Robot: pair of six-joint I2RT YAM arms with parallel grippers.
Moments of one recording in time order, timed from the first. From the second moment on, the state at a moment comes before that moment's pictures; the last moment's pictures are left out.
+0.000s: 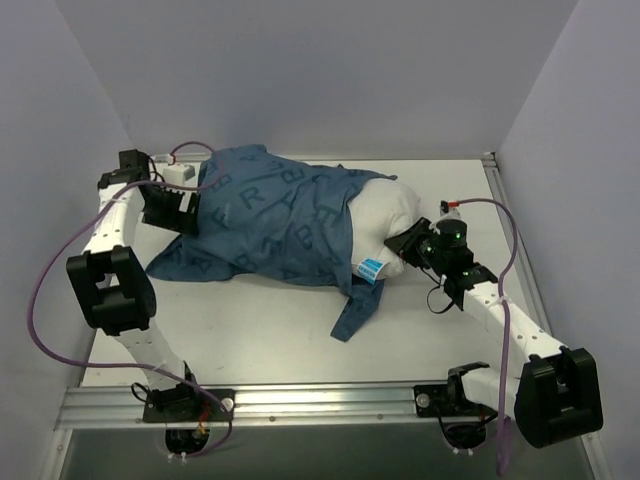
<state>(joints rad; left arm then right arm) 0.17 1.87 1.66 -0.97 0.31 0.46 0.23 1.12 0.61 0.03 -0.20 0.84</state>
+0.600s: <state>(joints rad) 0.14 1.73 1.25 -0.78 0.31 0.50 0.23 1.13 0.61 0.04 -0.20 0.83</state>
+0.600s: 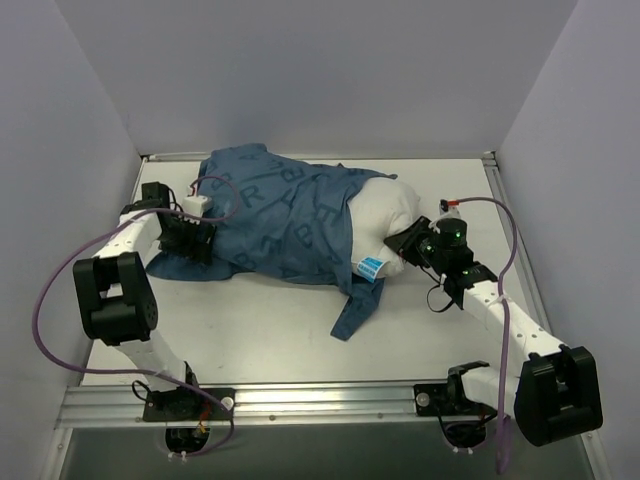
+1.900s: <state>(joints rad) 0.38 1.83 1.50 -0.87 0.39 0.40 0.12 0.94 0.54 -0.12 -0.38 0.78</state>
